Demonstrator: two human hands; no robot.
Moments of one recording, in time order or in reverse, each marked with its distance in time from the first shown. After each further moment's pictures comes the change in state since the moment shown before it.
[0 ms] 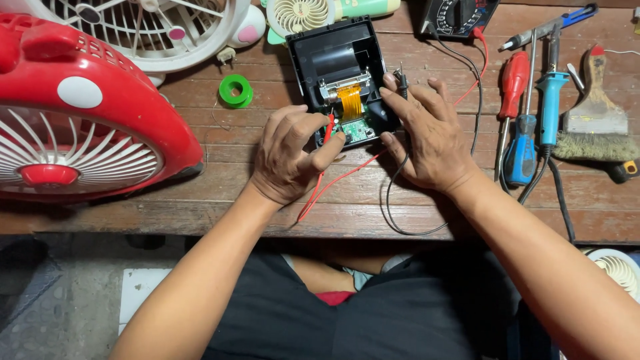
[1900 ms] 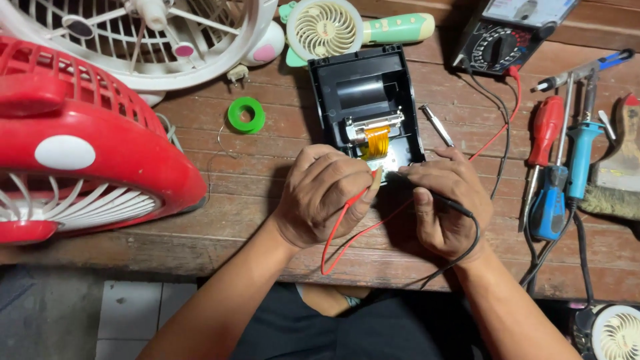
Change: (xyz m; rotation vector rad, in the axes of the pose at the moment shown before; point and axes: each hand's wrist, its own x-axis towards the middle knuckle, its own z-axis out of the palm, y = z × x) left_hand 0.013 0.007 0.014 -0.350 0.137 -0.223; right_hand 0.012 -0.034 0.005 0.300 0.185 0.153
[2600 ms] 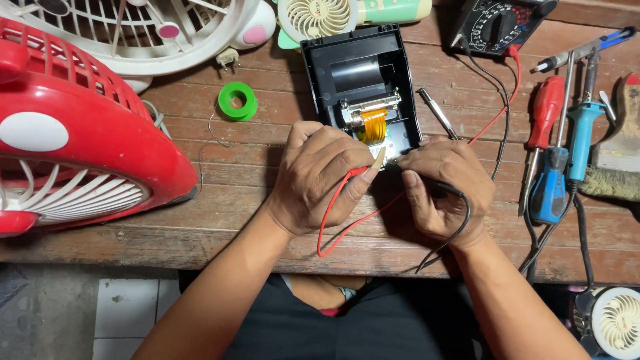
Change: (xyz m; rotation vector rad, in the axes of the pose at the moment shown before) left_hand 0.011 0.001 -0.008 -0.038 -0.134 -0.080; right_hand 0.005 -0.005 0.002 0.006 0.009 -0.006
